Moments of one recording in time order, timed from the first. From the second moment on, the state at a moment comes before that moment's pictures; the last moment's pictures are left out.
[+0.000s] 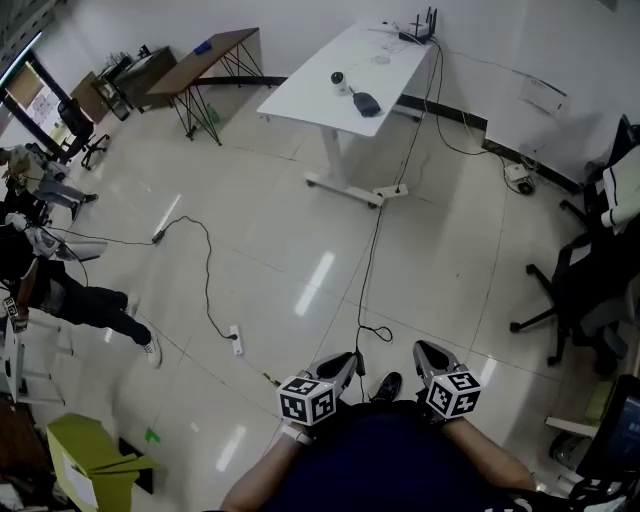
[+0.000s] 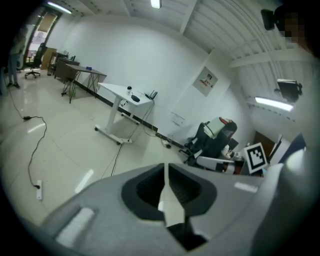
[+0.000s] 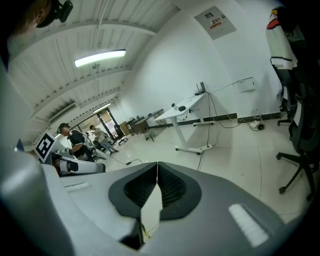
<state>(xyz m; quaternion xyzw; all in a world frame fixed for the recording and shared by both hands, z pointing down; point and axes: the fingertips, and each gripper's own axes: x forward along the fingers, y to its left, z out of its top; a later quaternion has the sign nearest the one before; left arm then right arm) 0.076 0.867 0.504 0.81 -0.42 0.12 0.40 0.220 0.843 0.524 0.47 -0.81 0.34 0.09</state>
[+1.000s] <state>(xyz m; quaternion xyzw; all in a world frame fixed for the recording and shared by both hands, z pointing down) 0.064 0.706 0.511 0.84 -0.36 0.13 0.39 0.214 0.700 0.523 0.54 -0.78 0.32 0.09</state>
